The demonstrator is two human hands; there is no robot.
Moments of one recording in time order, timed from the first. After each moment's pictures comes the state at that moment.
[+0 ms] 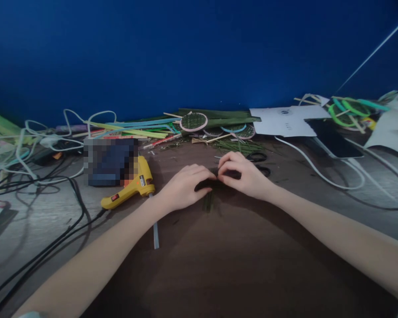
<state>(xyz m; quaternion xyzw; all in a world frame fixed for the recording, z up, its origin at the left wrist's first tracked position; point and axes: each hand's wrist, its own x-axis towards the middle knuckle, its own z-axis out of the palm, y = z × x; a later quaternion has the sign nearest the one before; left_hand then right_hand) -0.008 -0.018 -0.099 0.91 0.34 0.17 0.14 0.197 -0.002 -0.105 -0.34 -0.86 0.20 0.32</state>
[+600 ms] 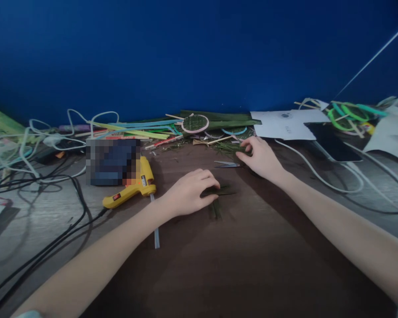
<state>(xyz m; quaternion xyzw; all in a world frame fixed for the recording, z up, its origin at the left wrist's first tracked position) 0.001 -0.030 -0.092 0.91 0.34 0.15 0.16 0.233 0.049 -0.123 -0.57 -0.76 0.04 0.32</state>
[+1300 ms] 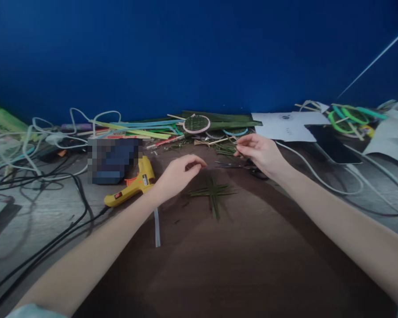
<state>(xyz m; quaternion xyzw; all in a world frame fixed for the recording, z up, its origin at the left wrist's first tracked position) -0.015 -0.012 -0.080 0.76 0.51 0.27 0.31 0.222 0.048 -0.110 -0.43 -0.60 0.46 0.49</state>
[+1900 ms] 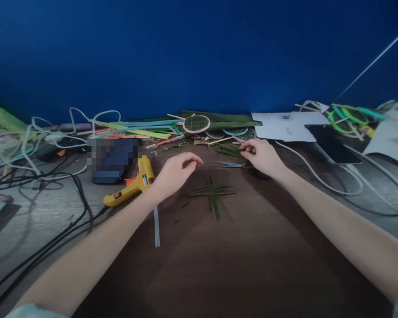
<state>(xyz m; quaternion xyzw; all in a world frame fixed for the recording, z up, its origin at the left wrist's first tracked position) -0.016 -0.011 -0.077 0.74 0.54 0.28 0.29 0.238 0.056 -0.119 -0.59 -0.76 0.09 0.28</state>
